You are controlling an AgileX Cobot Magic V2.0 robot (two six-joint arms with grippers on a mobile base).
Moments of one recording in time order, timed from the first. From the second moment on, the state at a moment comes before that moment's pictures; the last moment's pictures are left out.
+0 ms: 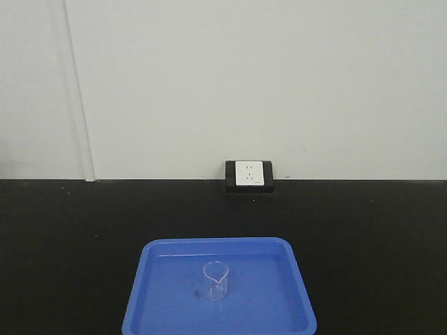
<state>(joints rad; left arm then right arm) -0.06 -0.02 0.03 0.11 0.39 0.02 0.09 0.37 -0.36 -0.03 -0.14 0.06</state>
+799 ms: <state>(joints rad) -0.06 -0.02 0.03 0.11 0.39 0.02 0.09 0.95 -0.59 -0.04 -0.25 0.11</state>
